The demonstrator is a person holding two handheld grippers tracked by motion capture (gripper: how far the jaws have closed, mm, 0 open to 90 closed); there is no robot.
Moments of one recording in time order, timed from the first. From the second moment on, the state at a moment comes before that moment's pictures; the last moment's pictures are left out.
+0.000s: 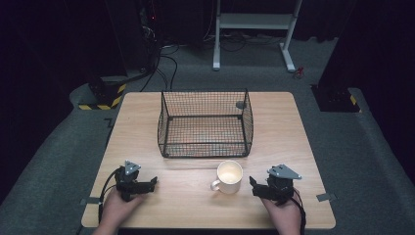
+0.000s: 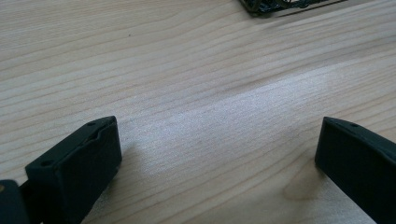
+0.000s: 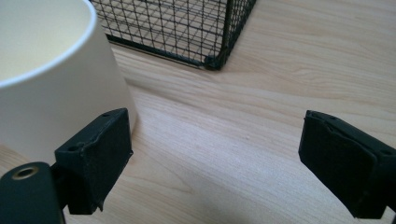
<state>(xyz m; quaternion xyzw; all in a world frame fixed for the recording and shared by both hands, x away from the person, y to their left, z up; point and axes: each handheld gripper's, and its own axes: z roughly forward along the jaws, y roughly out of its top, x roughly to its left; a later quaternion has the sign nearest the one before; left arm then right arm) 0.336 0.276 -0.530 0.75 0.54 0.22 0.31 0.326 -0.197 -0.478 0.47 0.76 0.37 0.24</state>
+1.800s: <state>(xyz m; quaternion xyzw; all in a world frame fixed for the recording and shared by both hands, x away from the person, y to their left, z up) 0.336 0.276 -0.530 0.75 0.54 0.22 0.31 0.326 -0.116 -0.440 0.38 0.80 0.40 0.20</state>
